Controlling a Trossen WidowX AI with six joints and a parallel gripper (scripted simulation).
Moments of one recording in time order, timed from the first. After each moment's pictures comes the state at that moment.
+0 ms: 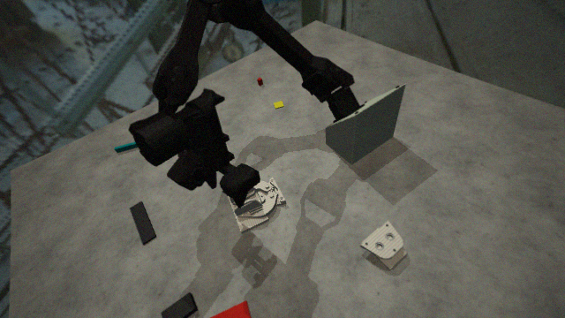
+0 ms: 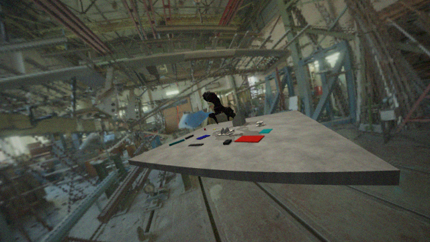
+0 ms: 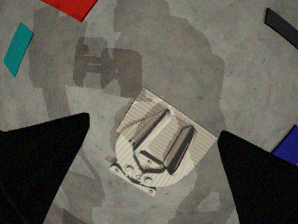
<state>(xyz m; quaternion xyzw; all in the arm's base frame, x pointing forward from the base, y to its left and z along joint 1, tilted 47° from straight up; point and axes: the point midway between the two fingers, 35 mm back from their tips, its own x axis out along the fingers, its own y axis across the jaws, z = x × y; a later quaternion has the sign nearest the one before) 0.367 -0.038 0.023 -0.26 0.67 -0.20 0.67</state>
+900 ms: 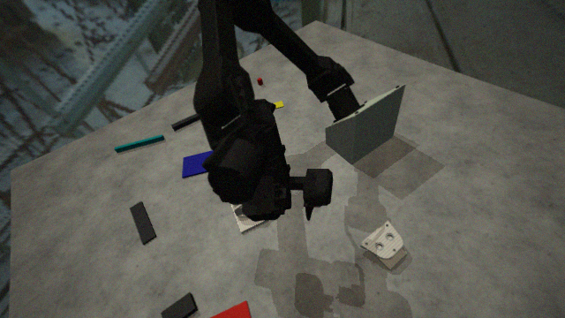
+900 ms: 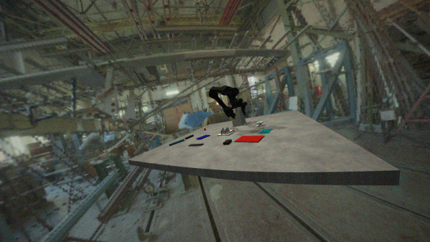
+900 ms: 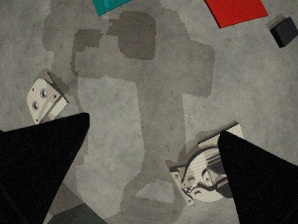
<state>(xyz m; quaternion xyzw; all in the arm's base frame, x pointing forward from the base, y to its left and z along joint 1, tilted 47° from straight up) 0.329 0.071 -0.056 -0.39 0.73 -0.01 0.57</state>
